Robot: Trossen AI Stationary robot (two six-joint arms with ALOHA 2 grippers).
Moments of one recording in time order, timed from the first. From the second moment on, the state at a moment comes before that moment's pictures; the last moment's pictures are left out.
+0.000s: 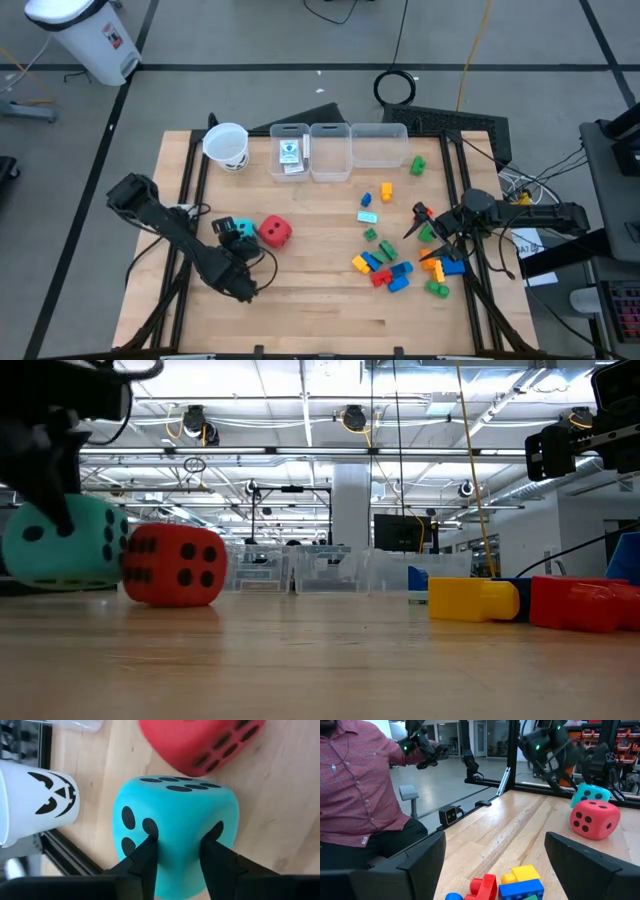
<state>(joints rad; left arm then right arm) -0.65 1.62 1.08 -1.41 -0.47 -1.01 -0.04 0.13 0.02 0.09 -0.63 -0.01</state>
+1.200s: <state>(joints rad) -0.15 1.59 1.09 -0.59 -0.42 -0.32 -0.04 0.13 0.01 0.09 -0.63 -0.01</state>
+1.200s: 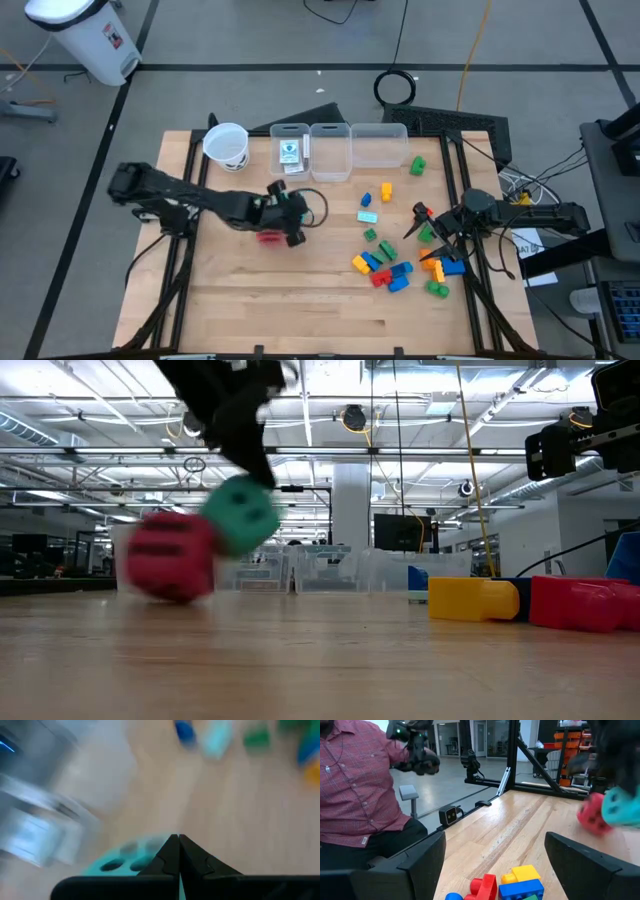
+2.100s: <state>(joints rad) -0.16 1.40 1.08 -0.60 -0.32 -0.48 -0.04 0.14 0.02 0.09 -0.63 -0.01</state>
